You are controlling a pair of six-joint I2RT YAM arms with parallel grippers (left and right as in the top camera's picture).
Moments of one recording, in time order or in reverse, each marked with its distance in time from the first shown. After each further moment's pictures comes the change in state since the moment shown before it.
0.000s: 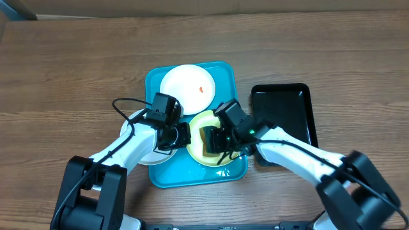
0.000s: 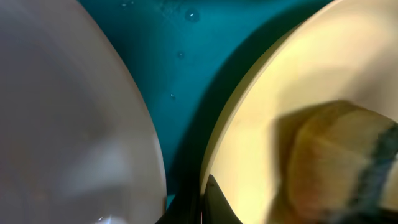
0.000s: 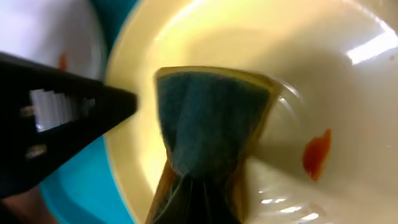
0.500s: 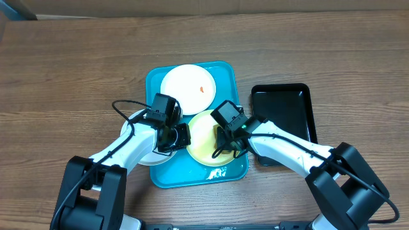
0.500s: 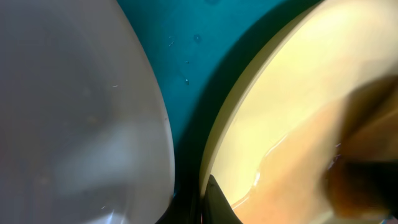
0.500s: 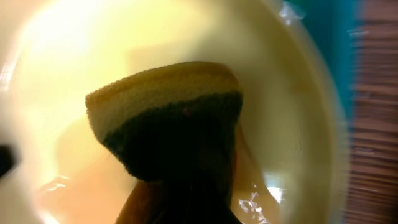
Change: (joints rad) left arm 0.000 0.000 0.000 -0.031 0.006 -0.031; right arm 0.010 0.081 0.092 -0.226 0.297 0.108
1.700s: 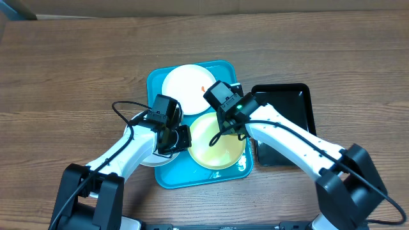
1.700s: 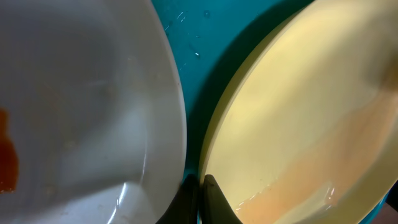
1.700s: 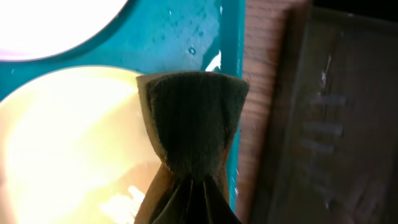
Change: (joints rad) left arm -0.013 -0.048 0.000 -0.053 -0.003 -0.017; right arm -0.008 -0.008 0.290 -0.338 0.216 -0.196
